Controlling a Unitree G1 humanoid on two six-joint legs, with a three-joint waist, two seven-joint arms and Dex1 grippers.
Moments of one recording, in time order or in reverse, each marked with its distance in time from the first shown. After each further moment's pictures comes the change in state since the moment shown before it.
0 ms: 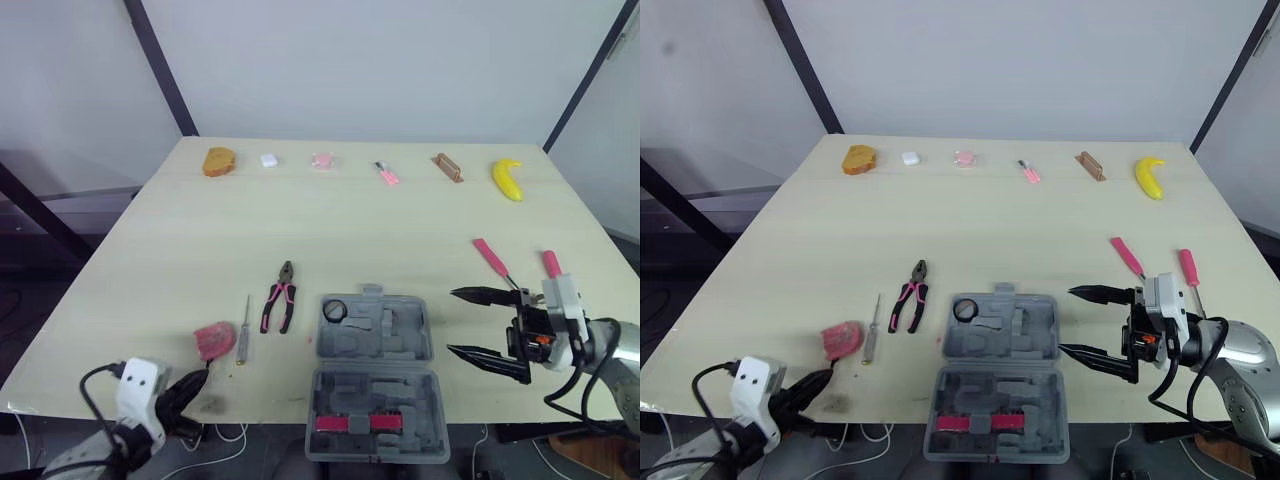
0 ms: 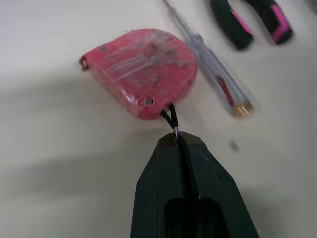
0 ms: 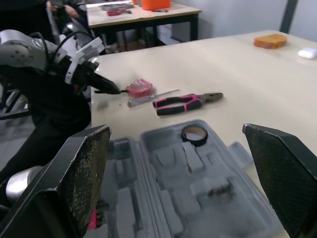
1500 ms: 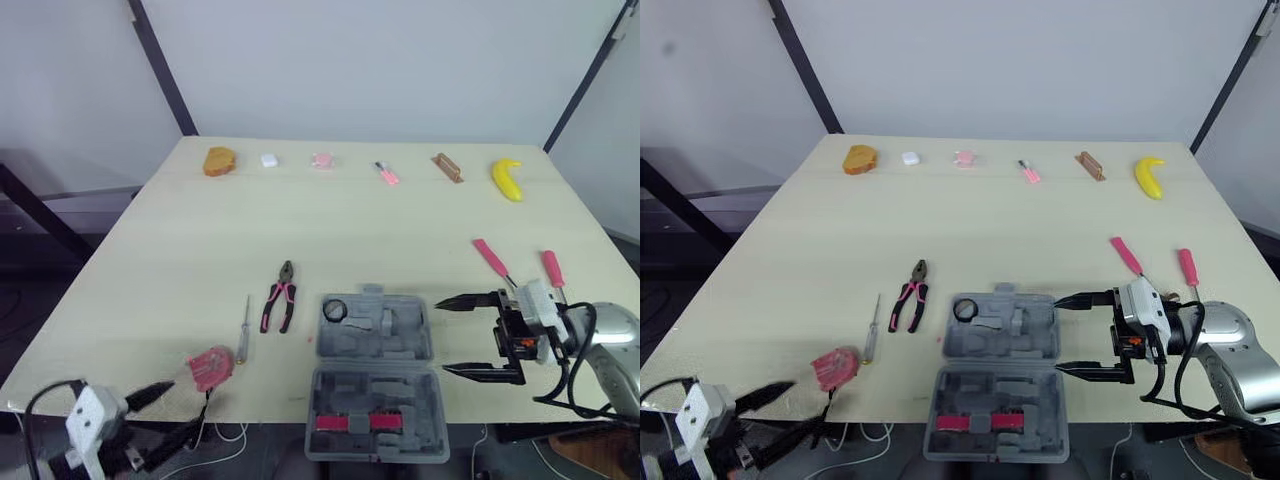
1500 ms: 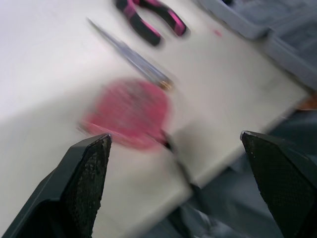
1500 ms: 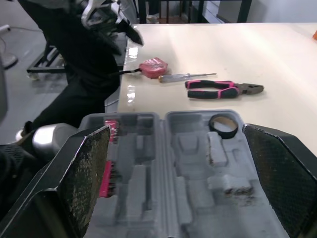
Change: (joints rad) left arm -0.079 0.184 0.099 0.283 -0.044 -0.374 -0.486; right arm -0.126 -0.032 0.118 0.095 -0.124 -0.087 0.146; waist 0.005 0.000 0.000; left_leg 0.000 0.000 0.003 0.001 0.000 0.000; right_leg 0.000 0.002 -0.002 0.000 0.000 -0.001
